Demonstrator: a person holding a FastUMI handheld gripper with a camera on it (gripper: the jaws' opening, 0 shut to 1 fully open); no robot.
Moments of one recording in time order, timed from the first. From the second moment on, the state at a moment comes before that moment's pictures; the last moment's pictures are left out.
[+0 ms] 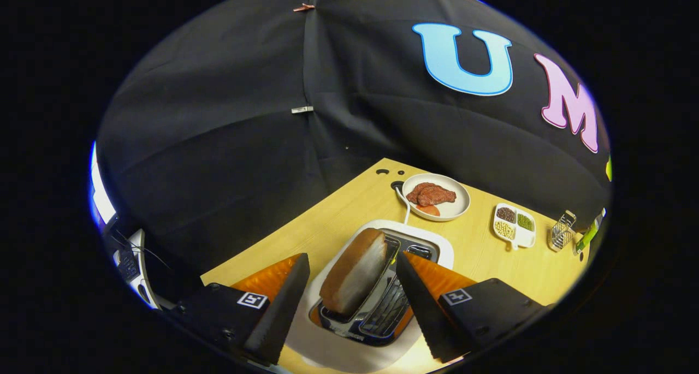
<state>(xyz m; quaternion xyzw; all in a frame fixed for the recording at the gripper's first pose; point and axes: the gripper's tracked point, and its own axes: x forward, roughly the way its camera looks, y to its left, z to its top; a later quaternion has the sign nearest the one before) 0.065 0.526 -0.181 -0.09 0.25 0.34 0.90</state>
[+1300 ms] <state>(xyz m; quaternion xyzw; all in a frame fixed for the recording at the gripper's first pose) 0.072 0.500 -0.092 -0.03 0.22 0.36 0.91</state>
